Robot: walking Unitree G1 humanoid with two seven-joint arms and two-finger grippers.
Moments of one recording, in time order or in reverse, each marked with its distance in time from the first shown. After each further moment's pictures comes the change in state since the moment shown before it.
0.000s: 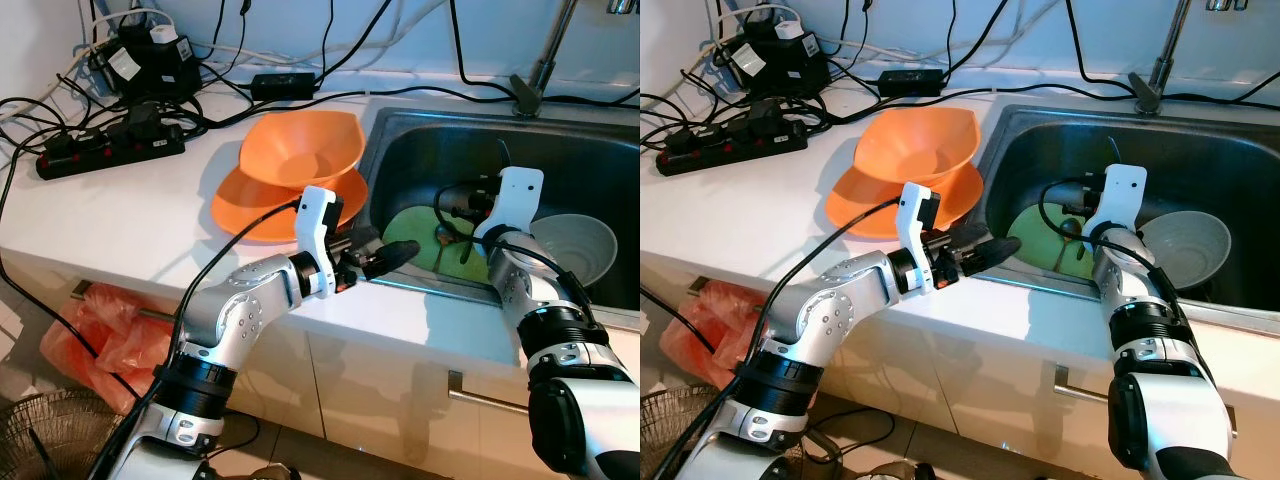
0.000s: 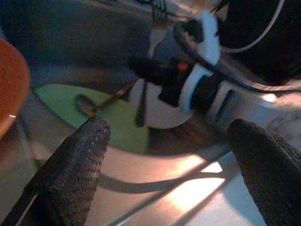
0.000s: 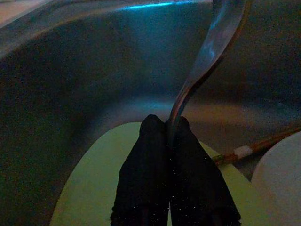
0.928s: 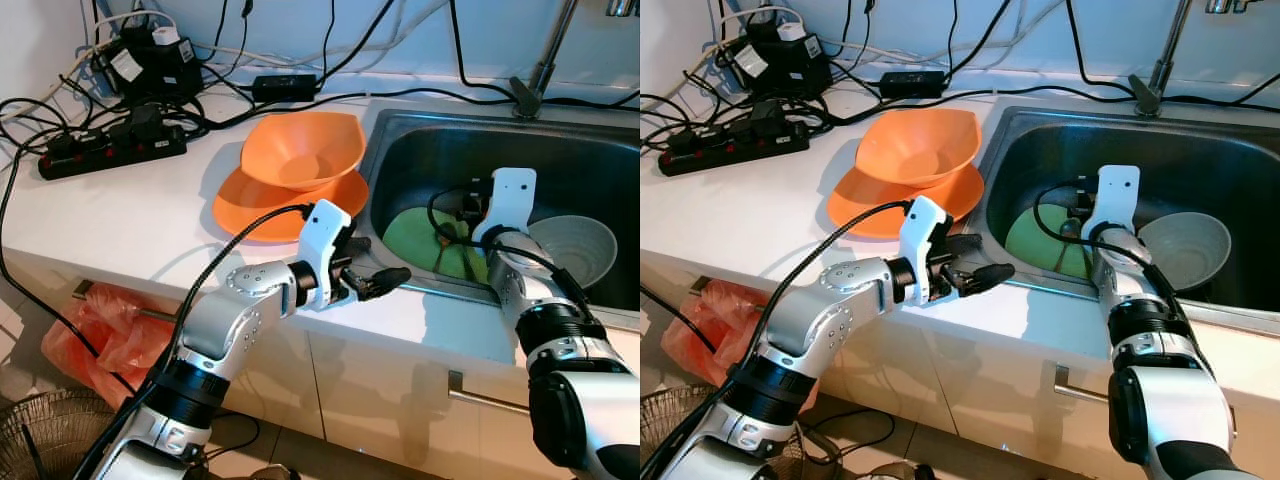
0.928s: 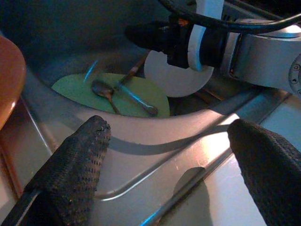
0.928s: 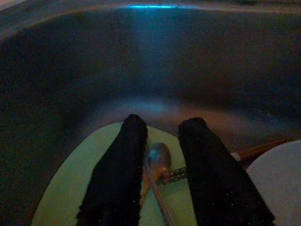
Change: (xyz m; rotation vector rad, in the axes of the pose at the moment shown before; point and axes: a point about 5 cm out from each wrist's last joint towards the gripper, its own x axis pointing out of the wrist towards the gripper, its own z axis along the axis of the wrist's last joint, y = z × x) left arm -0.003 -0.001 -0.010 0.194 0.109 -0.003; right arm 0.002 0.000 -0.002 -0.090 0.000 -0.007
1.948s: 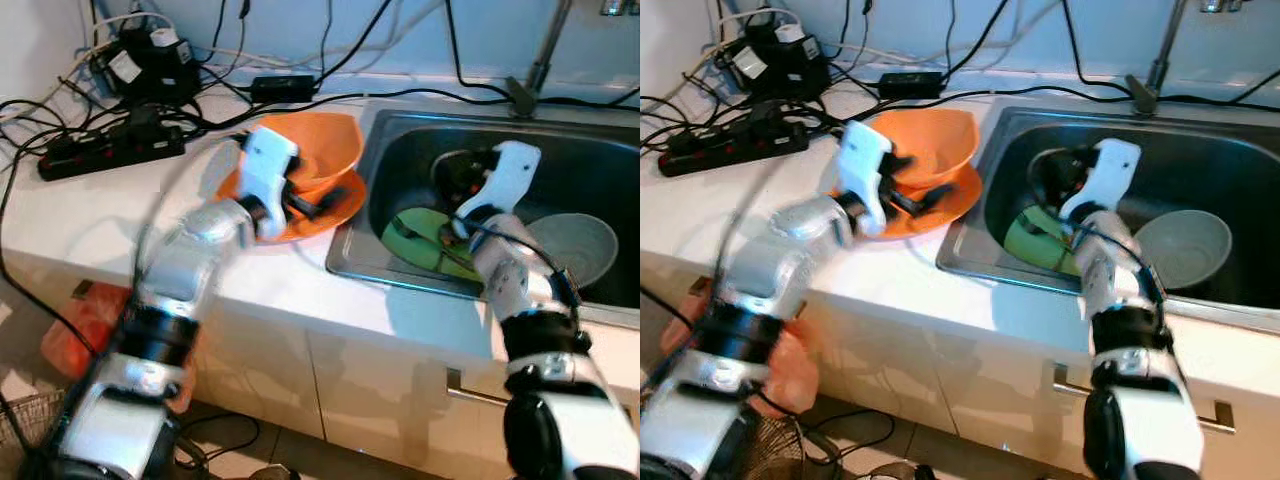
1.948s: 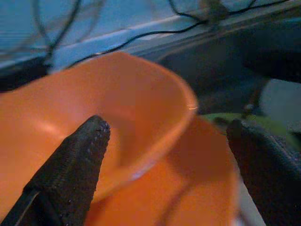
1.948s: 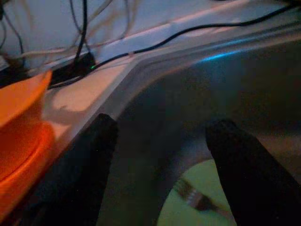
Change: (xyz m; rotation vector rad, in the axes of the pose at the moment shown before) left arm -0.037 0.072 0.060 0.250 -0.120 0.389; right arm -0.016 0.037 0.032 0.317 -0.143 0.230
